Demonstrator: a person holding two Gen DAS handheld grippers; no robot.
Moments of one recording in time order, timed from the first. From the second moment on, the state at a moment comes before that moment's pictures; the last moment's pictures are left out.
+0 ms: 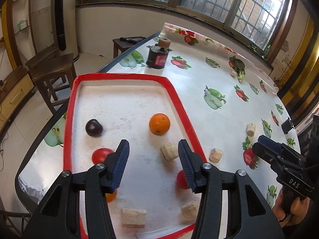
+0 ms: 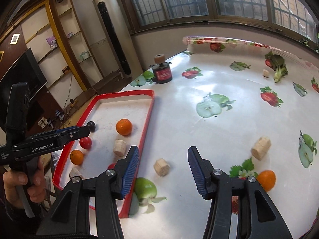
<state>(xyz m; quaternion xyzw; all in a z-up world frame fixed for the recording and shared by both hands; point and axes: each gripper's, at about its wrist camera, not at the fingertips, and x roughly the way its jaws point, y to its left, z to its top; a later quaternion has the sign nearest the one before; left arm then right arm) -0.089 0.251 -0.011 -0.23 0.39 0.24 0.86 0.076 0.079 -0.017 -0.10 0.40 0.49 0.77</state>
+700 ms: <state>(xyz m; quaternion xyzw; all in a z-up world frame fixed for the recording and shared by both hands) -0.041 0.180 -0.002 -0.18 0.41 0.17 0.88 0.118 -0.023 -0.024 -0.06 0.42 0.41 0.81</state>
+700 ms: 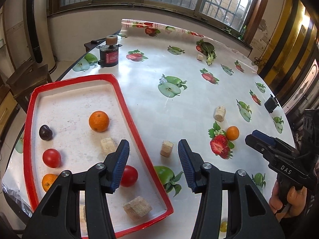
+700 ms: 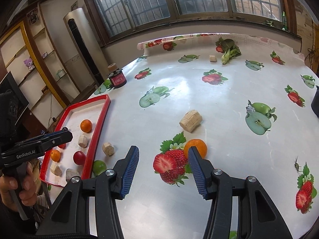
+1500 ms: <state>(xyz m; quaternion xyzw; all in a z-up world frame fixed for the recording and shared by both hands) 0.011 0.152 -0.049 -0.09 0.48 0.14 0.86 0.148 -0.022 -0.049 -0.07 0.43 0.38 0.82</state>
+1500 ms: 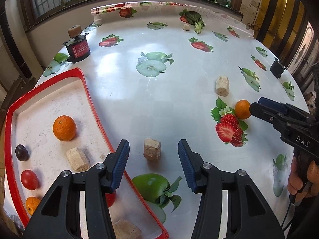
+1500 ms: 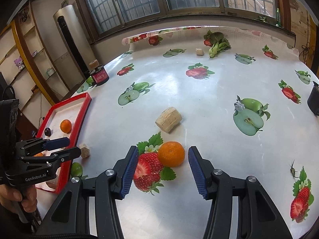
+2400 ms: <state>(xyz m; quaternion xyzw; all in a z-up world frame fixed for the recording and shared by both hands) 0.009 0.145 -0.053 -0.09 0.47 0.09 0.87 0.154 0.002 -0.072 -0.12 0.43 0.37 0.82</state>
